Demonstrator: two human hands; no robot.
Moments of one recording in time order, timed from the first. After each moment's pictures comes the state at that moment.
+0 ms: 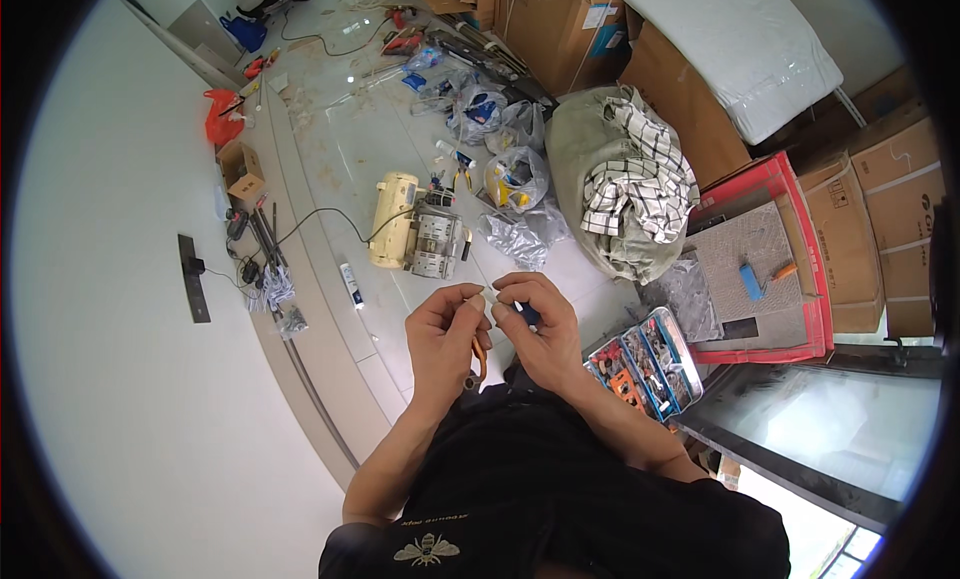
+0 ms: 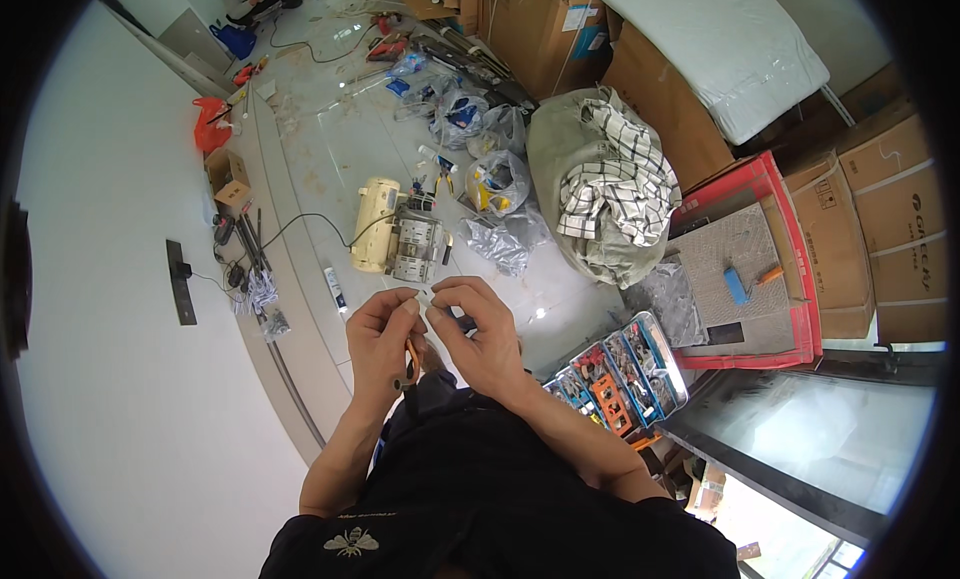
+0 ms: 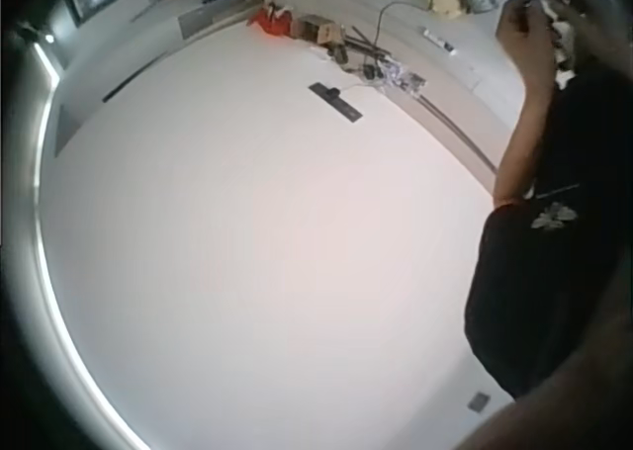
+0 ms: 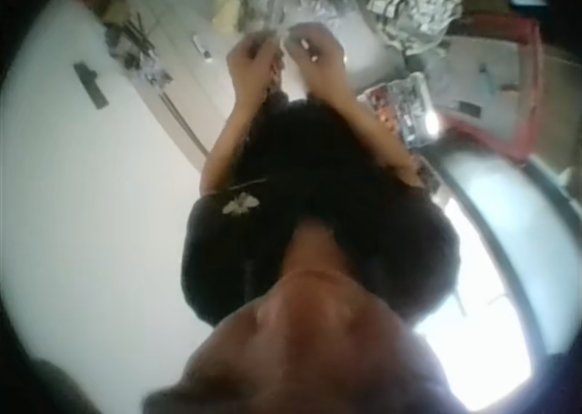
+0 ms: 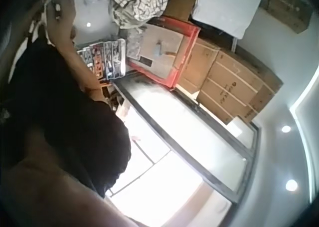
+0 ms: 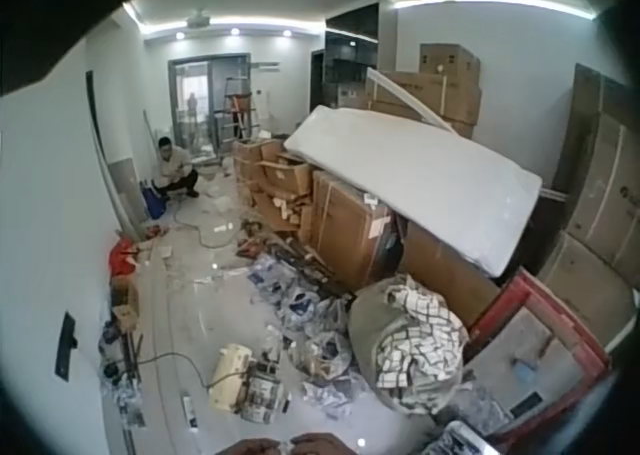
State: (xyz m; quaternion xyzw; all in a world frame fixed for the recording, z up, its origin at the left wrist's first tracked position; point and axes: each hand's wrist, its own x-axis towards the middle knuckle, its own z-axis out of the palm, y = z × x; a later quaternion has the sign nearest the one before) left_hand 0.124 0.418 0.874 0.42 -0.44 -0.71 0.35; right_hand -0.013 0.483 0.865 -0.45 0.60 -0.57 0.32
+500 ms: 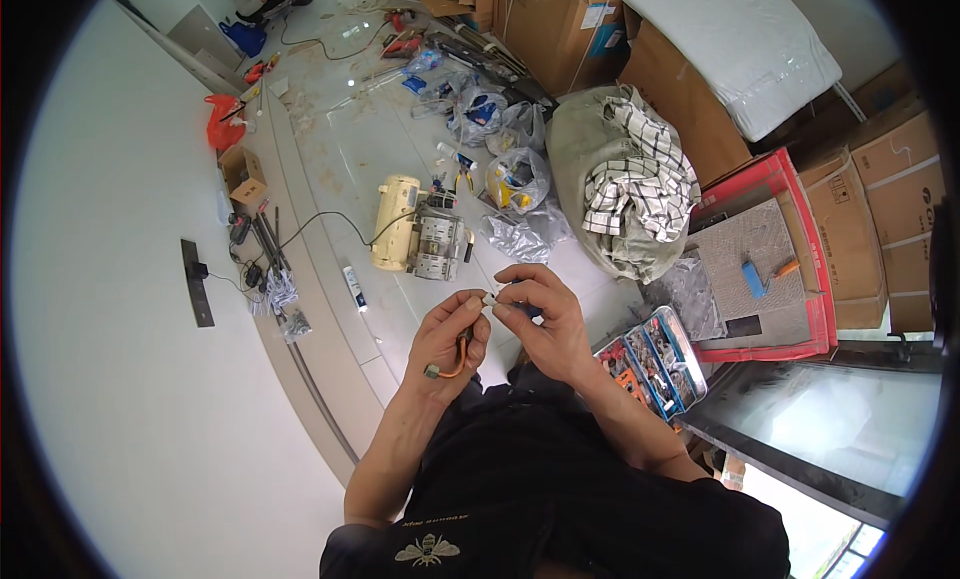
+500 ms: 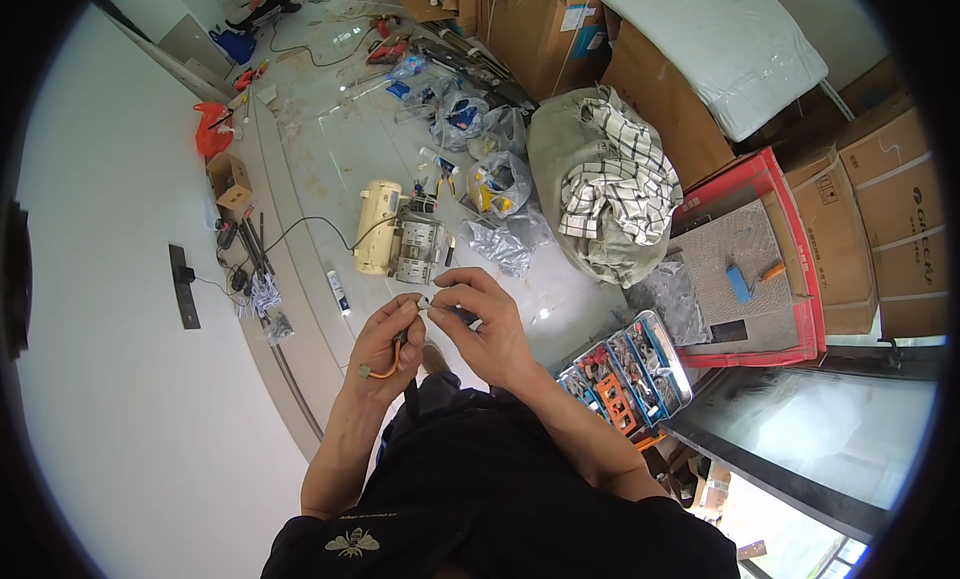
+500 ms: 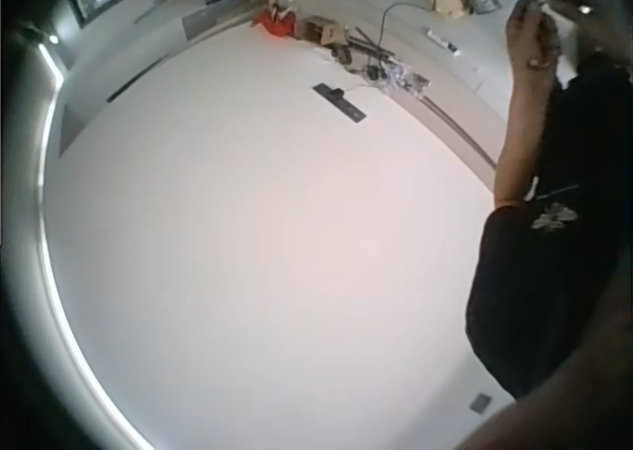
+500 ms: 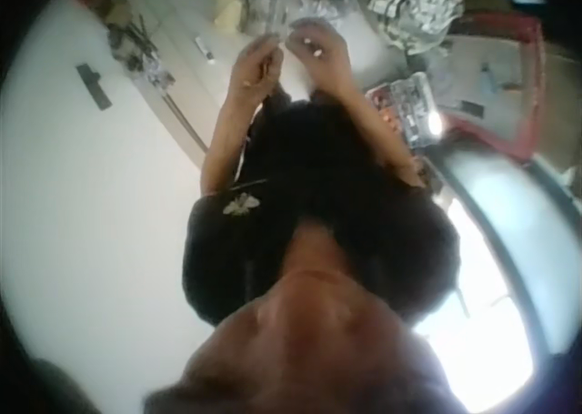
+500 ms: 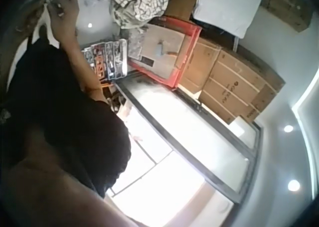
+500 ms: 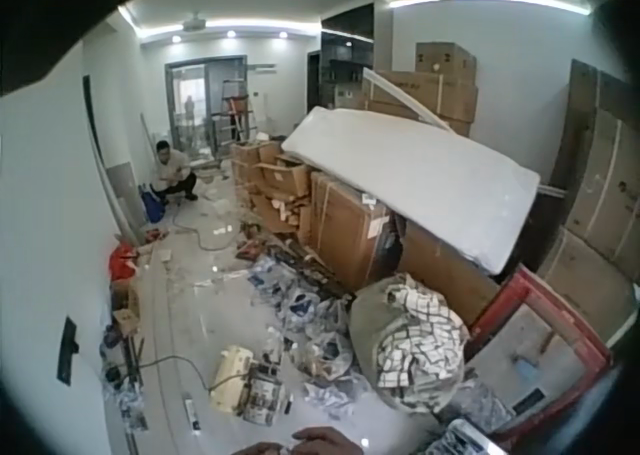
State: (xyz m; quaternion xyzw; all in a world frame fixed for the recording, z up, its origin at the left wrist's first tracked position) left_hand 0.137 0.404 0.858 0.31 -0.16 -0.90 0.24; right_hand -0.026 0.479 0.869 -0.49 0.60 -0.54 0.32
